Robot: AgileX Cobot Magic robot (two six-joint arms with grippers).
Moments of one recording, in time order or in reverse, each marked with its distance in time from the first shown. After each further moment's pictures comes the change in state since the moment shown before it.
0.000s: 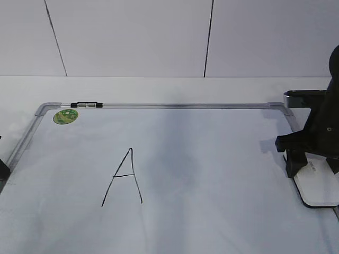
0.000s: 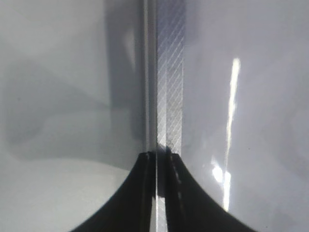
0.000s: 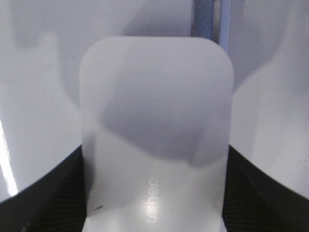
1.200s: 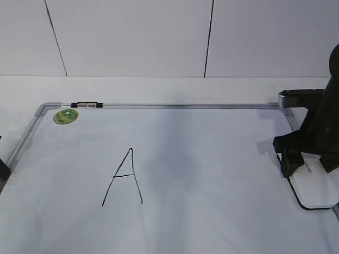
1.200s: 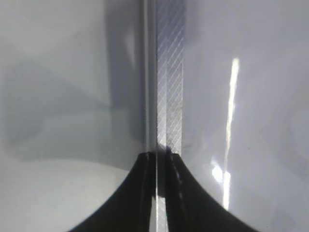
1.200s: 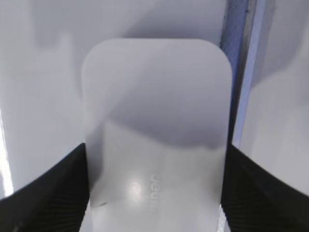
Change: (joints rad) left arm 0.000 0.000 0.000 -0.002 0.000 0.002; right arm 0.000 0.002 0.000 0.038 -0.015 -0.100
